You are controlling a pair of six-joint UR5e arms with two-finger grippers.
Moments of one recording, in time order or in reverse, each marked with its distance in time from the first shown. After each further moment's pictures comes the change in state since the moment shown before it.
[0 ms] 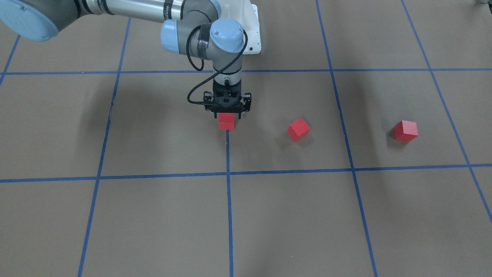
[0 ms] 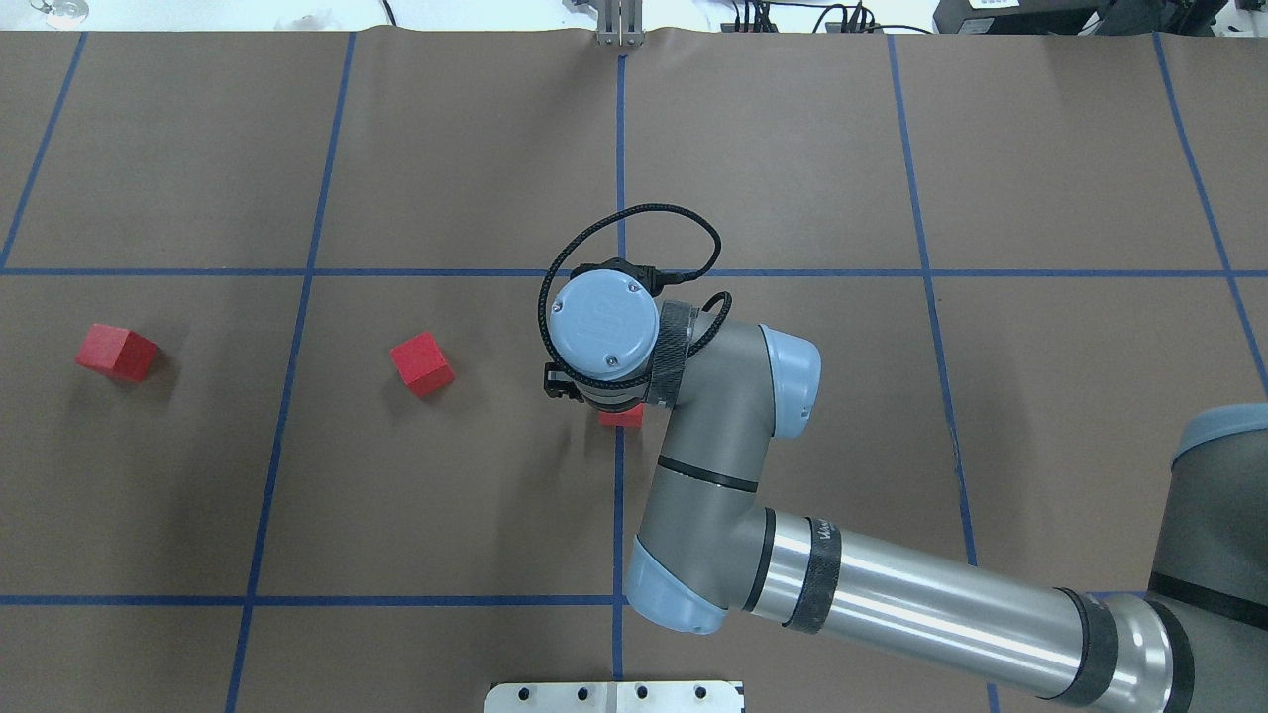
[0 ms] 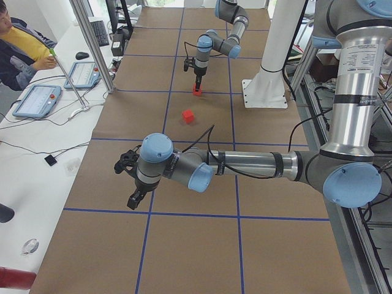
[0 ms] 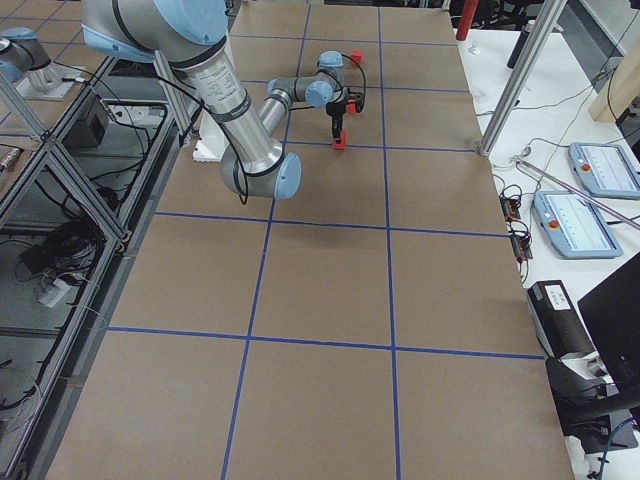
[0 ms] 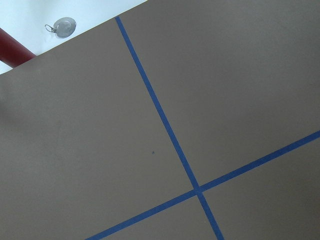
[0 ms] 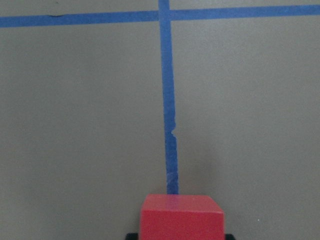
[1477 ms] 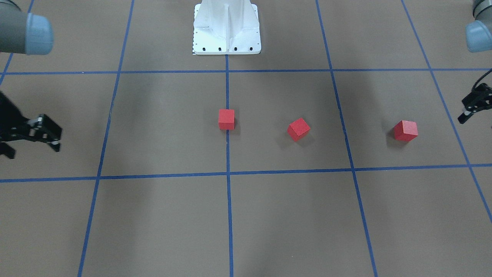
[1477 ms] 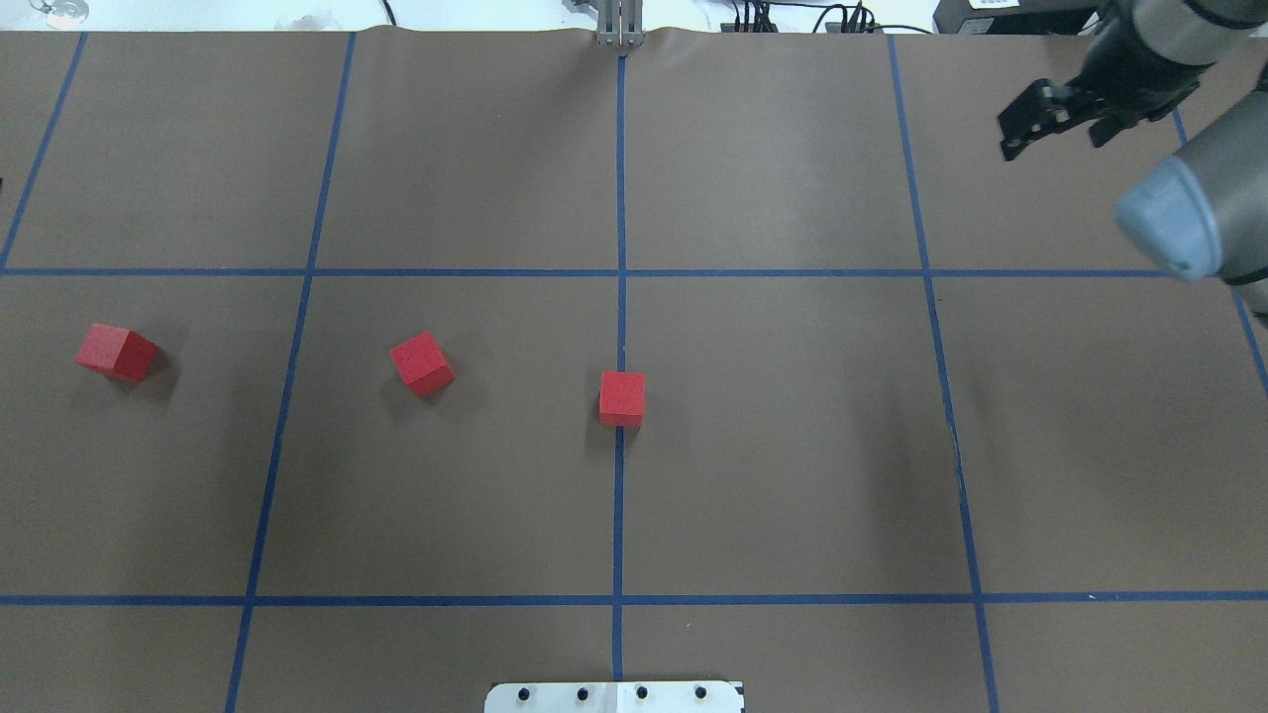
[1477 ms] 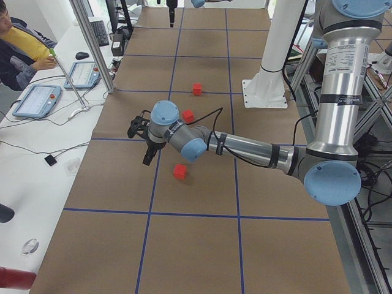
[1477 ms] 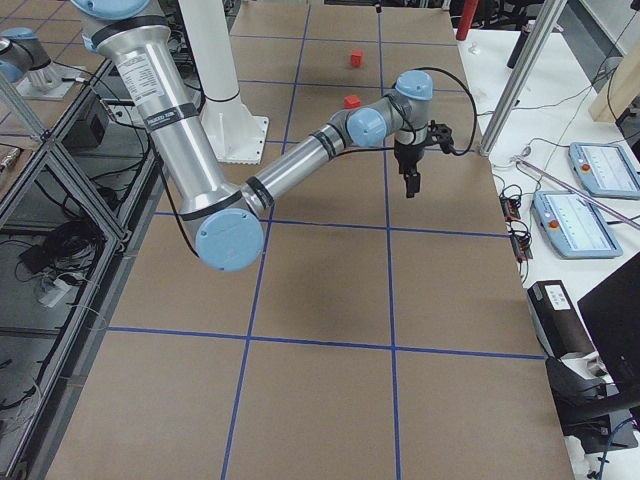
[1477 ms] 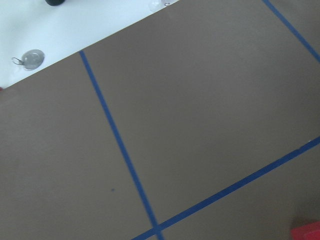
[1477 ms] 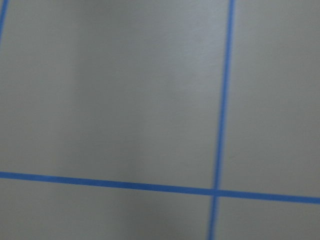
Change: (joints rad) left arm 0.290 -0.008 -0.202 -0.127 -0.021 -0.701; right arm 0.780 -0.461 0.288 -0.110 0.487 -0.940
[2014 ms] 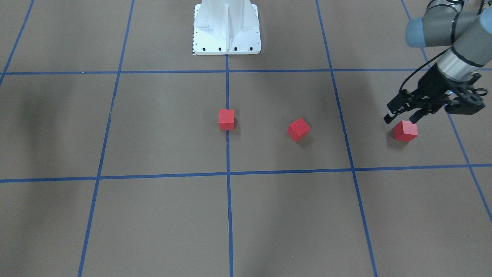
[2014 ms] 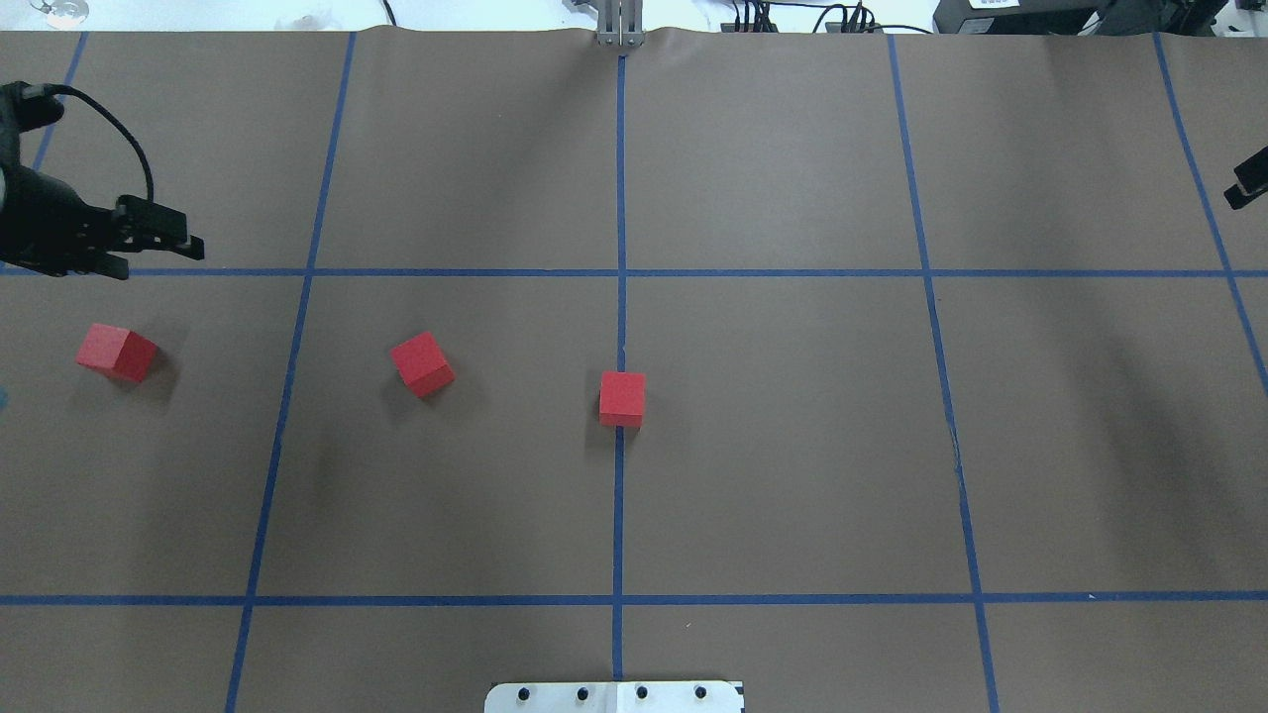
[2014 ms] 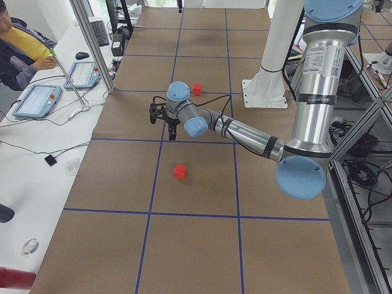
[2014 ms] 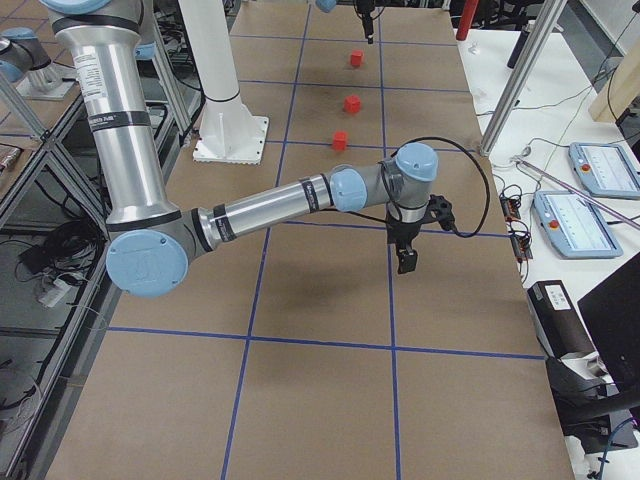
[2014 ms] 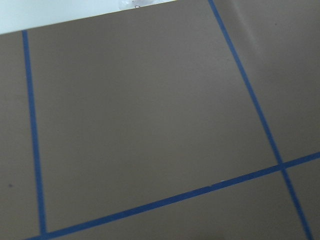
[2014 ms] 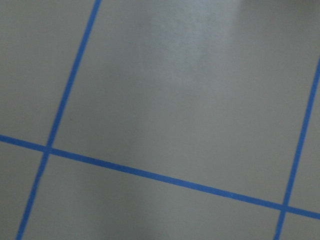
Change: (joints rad) left arm 0.308 -0.059 -0.077 0.017 0.119 -0.604; right arm 0.184 -0.214 -0.061 0.012 0.055 -0.329
